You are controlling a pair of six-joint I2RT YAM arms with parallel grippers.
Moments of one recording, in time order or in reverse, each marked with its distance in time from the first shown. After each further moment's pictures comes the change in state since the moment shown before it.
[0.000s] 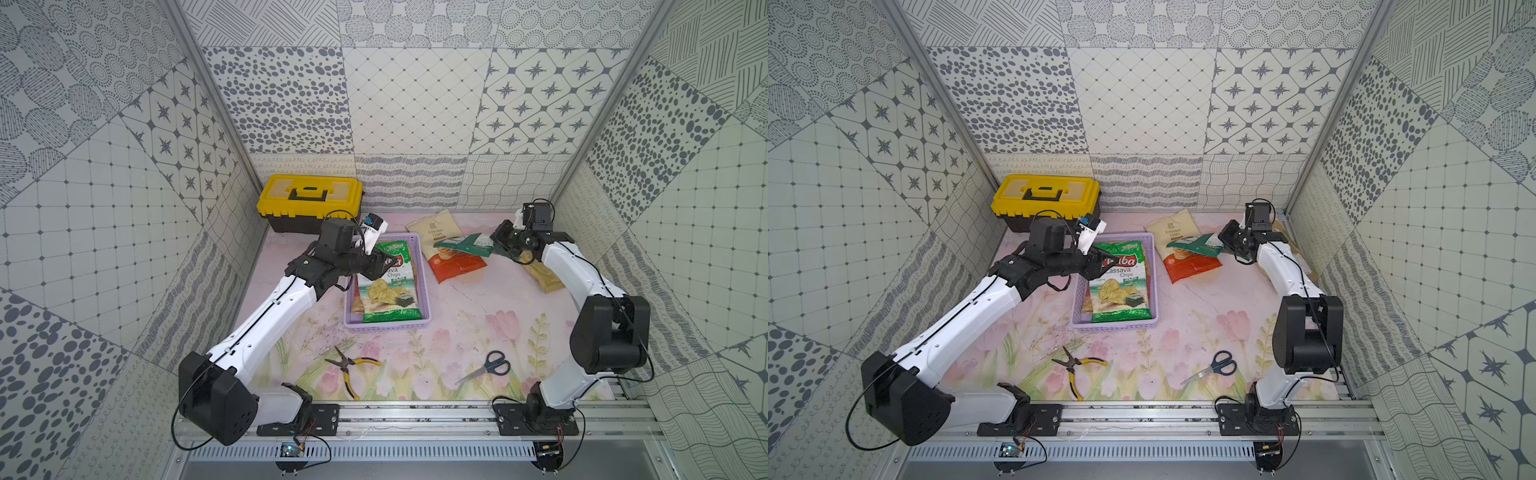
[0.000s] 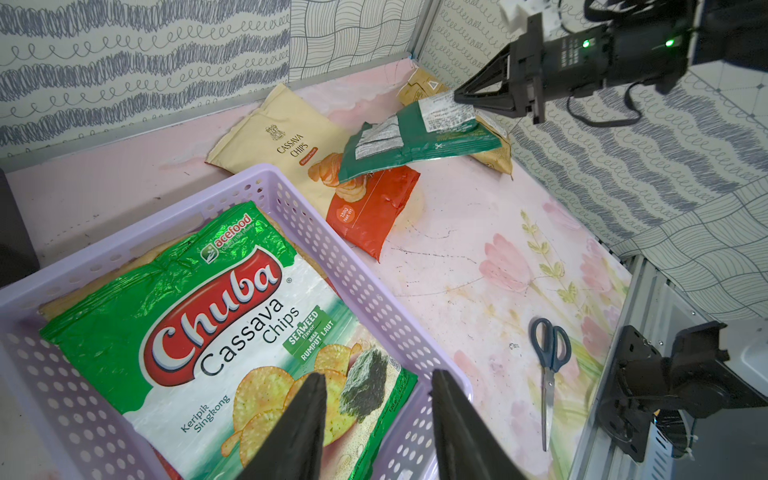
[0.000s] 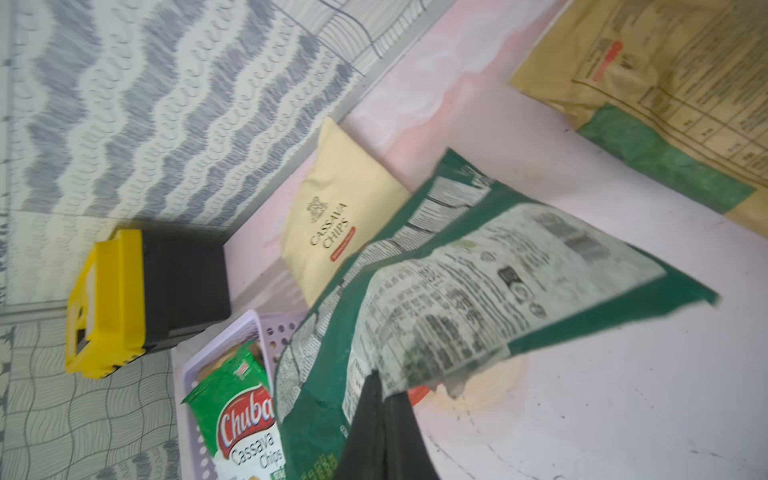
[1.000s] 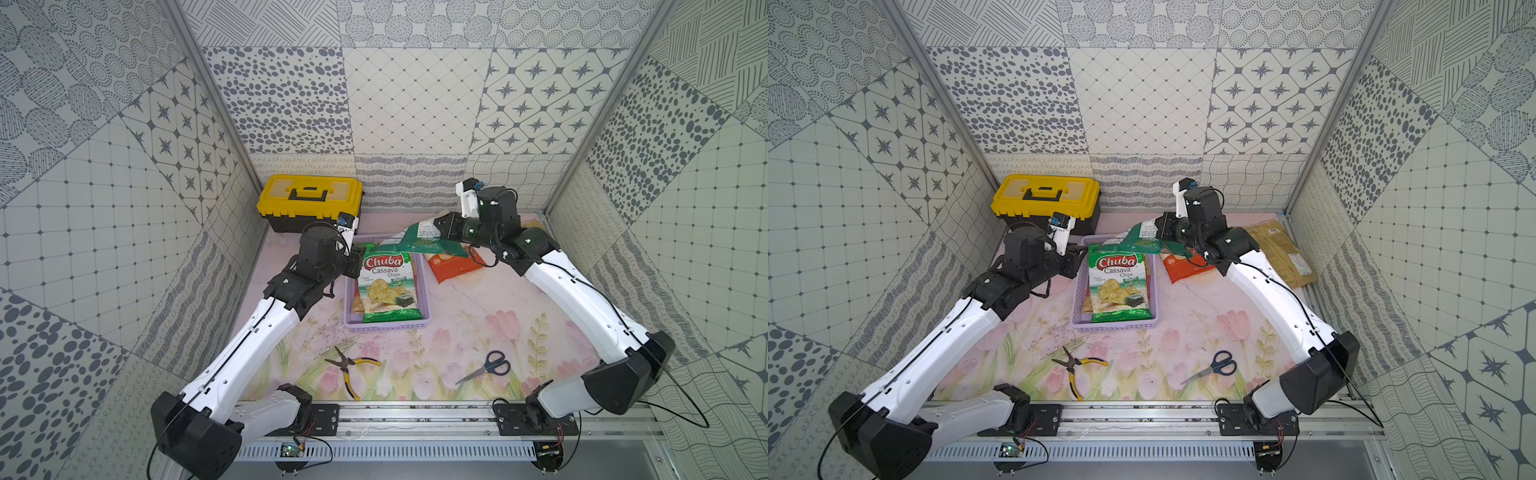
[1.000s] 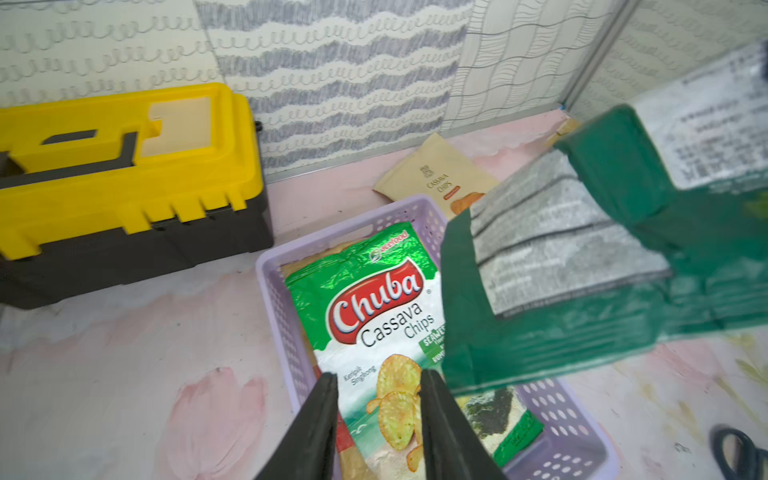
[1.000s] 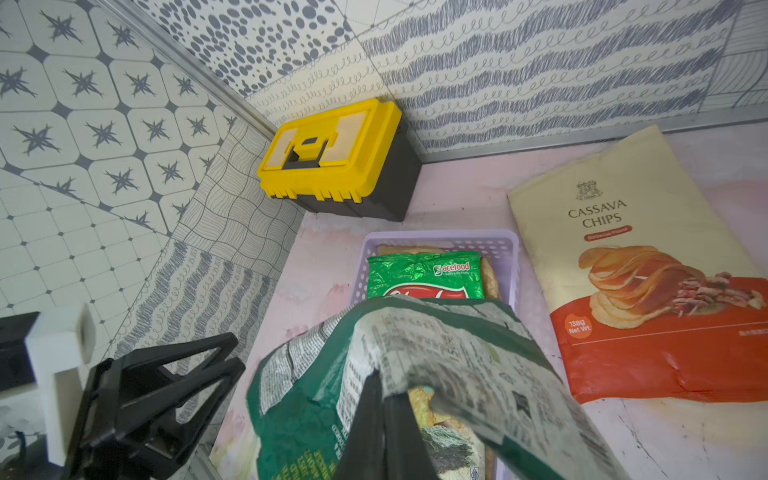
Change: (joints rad) left arm 0.046 -0.205 -0.117 0.052 -0.449 -0.009; right arm 0.508 -0.117 0.235 -0.087 0.099 -0.139
